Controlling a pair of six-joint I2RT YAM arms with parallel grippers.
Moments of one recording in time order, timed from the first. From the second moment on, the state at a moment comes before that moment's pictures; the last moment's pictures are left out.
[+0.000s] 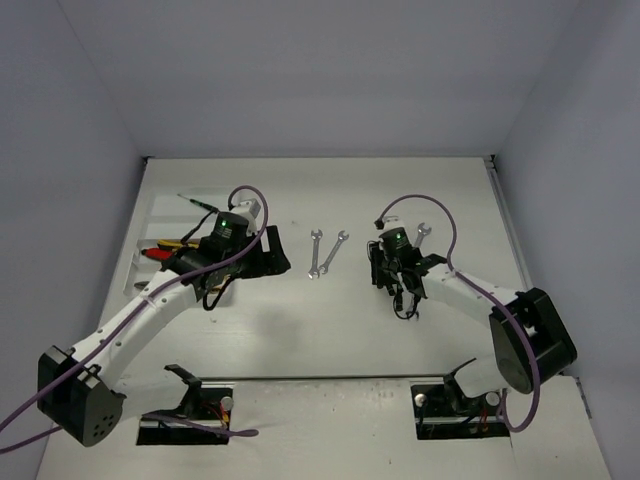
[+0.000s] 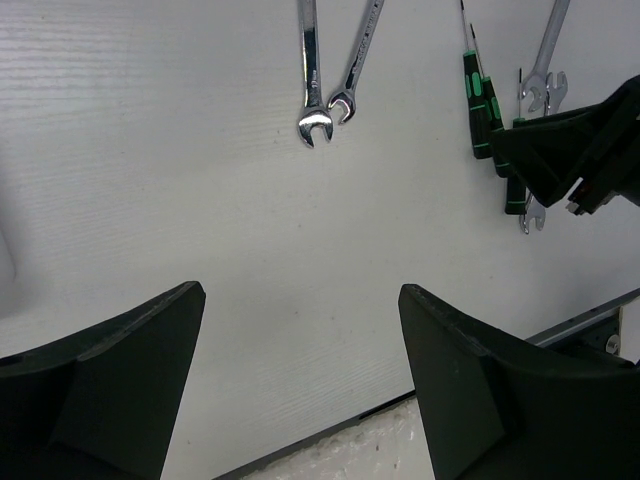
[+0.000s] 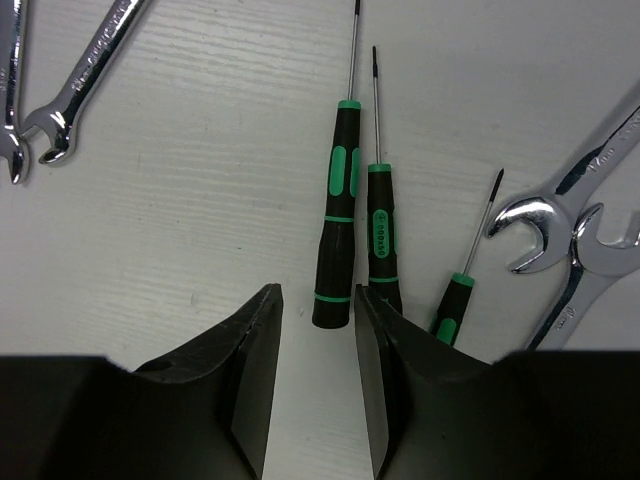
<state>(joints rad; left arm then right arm) -0.53 1.16 0.99 -0.58 0.07 -0.60 0.50 1.42 0.72 -0.17 0.13 0.30</state>
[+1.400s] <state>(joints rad) -0.66 1.22 0.90 -0.15 0.10 -0.86 0.81 1.14 0.68 0.10 -0.03 0.33</state>
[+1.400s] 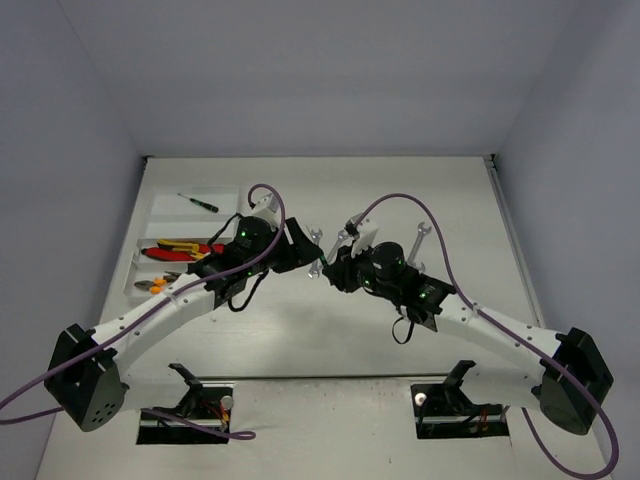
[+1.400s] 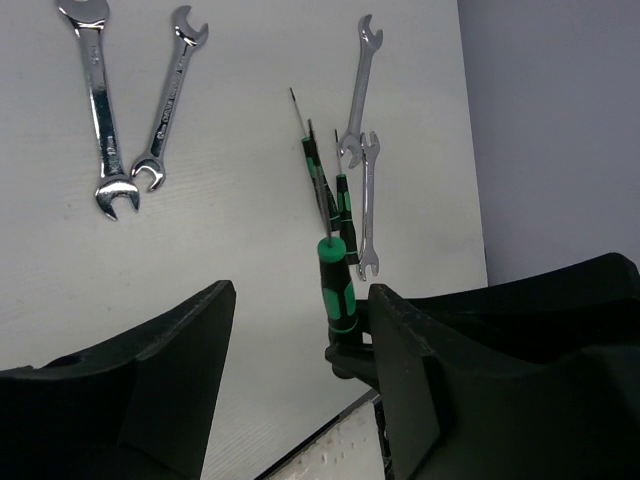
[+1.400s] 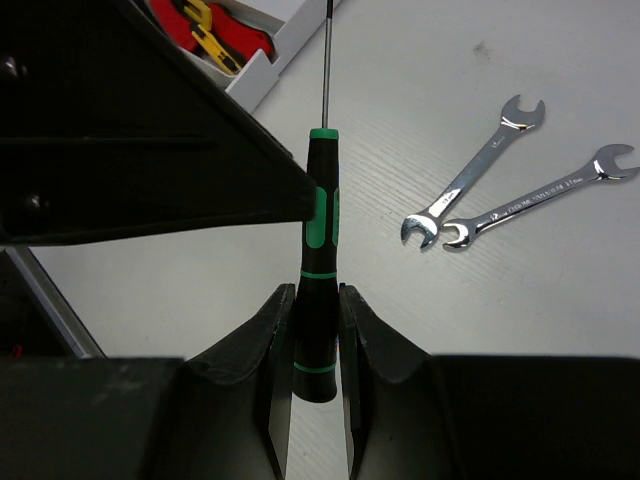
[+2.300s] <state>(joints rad) -0.69 1.27 0.92 -0.08 0.01 -0.90 0.83 1.15 0.68 0.13 0.03 0.35</state>
